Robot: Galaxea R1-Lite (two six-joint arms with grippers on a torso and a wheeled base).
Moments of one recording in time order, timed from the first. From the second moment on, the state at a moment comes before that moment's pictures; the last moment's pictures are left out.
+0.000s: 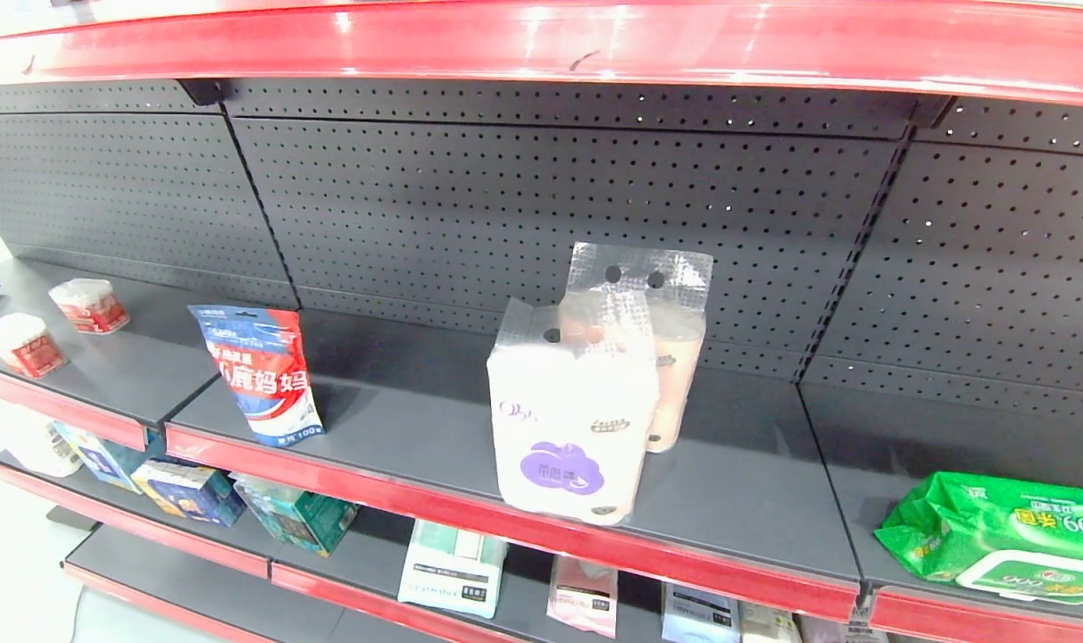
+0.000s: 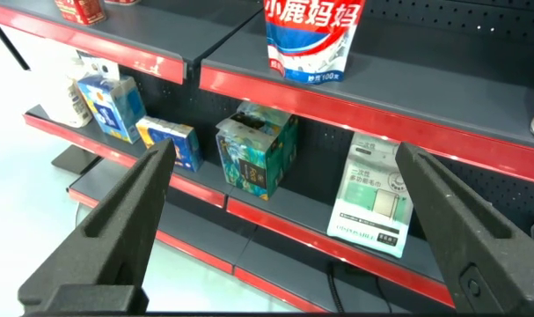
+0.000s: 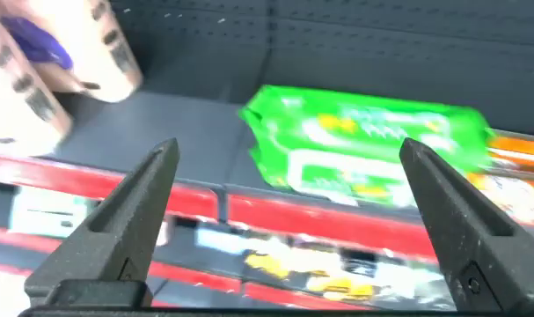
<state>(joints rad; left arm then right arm) 0.18 0.10 0.00 0.00 0.02 0.00 -0.18 0.28 -0.15 0.00 0.05 -0.07</state>
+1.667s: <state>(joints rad) 0.18 0.10 0.00 0.00 0.02 0.00 0.00 0.00 0.00 0.00 0.01 0.00</state>
